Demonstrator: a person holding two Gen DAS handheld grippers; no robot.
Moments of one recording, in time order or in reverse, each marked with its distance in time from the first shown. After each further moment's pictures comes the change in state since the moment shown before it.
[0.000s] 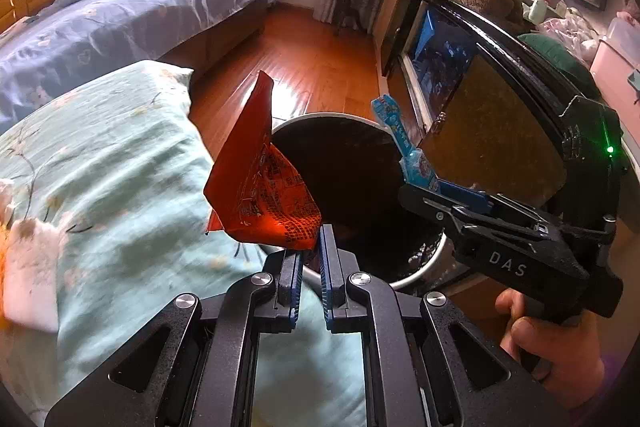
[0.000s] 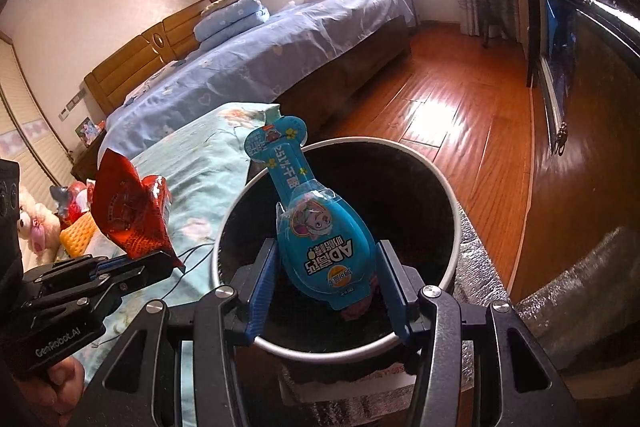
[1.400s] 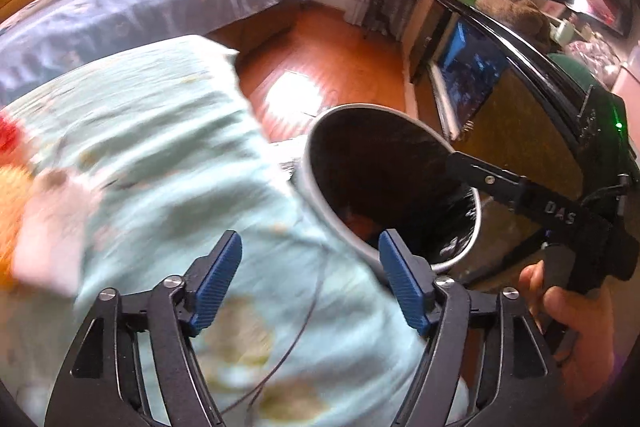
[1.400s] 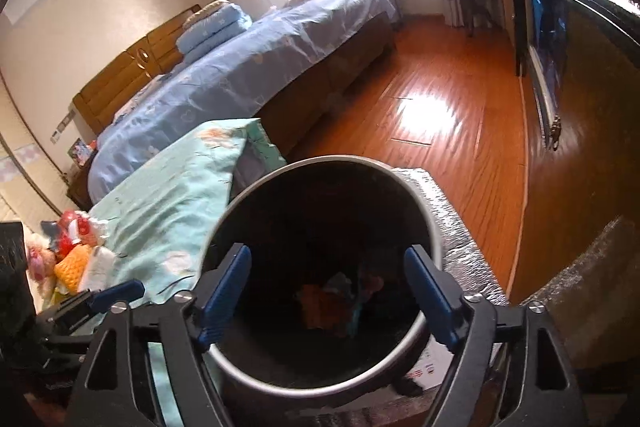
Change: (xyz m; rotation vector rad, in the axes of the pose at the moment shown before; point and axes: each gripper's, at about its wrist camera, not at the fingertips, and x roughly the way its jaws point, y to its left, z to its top) left arm -0.019 0.038 -0.029 -0.122 -0.019 0.071; right arm 0.001 -0.010 0.012 0.067 0.005 0.018
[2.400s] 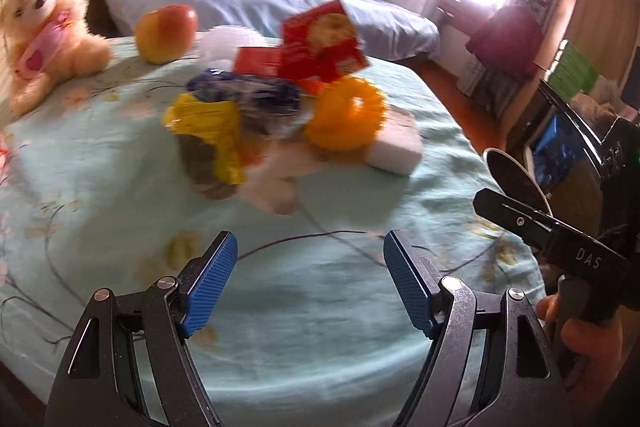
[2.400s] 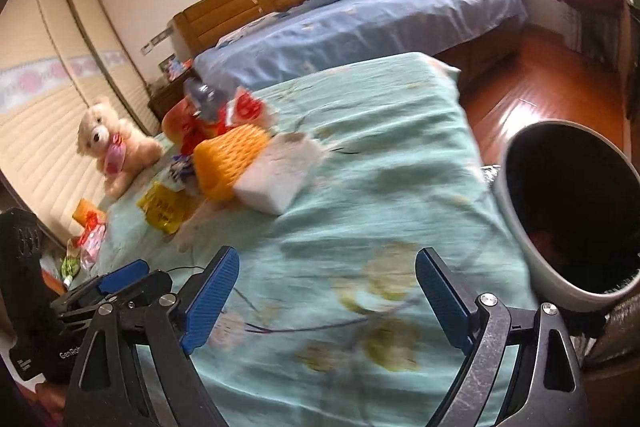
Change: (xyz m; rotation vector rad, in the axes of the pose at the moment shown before) left arm -0.134 0.159 -0.115 -0.329 -0.157 0.265; right arm 0.016 0.208 -0.083 -0.308 0.117 0.246
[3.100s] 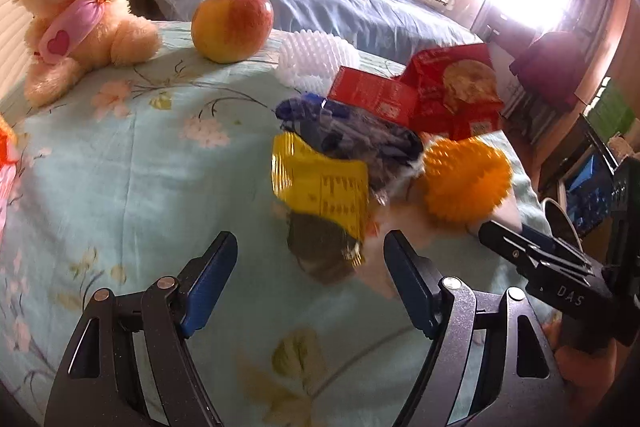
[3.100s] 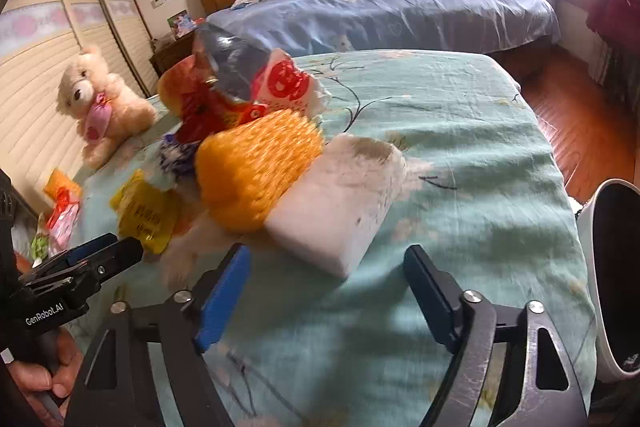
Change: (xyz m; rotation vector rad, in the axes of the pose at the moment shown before) left arm 0.038 0.067 0.045 -0.109 0.017 0.092; right arm 0.077 0.039 0.032 -0.103 0.085 -0.047
